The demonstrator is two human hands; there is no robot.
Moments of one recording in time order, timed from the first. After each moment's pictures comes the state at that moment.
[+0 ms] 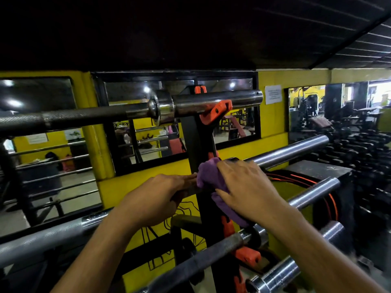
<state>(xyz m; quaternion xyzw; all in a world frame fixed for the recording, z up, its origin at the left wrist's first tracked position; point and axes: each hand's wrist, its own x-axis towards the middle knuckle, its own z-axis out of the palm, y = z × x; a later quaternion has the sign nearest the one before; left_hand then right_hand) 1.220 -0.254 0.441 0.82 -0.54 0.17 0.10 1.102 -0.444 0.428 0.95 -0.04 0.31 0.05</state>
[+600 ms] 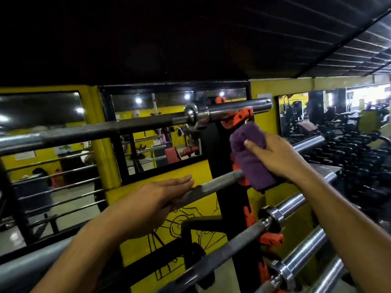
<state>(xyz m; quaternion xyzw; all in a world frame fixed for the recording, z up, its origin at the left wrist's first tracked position) 1.218 -0.135 0.458 0.77 -0.60 0.19 0.05 1.101 -0.439 0.466 0.85 -0.11 0.43 -0.27</state>
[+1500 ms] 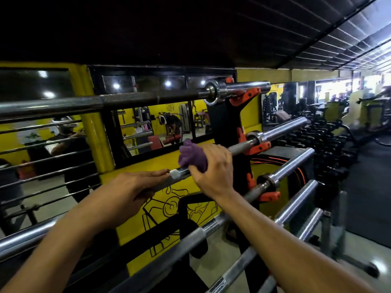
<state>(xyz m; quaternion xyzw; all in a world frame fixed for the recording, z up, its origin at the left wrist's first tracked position) 1.230 0.001 0.438 0.77 -0.60 0.20 0.10 1.173 -0.239 0.377 0.78 -0.07 0.59 -0.19</state>
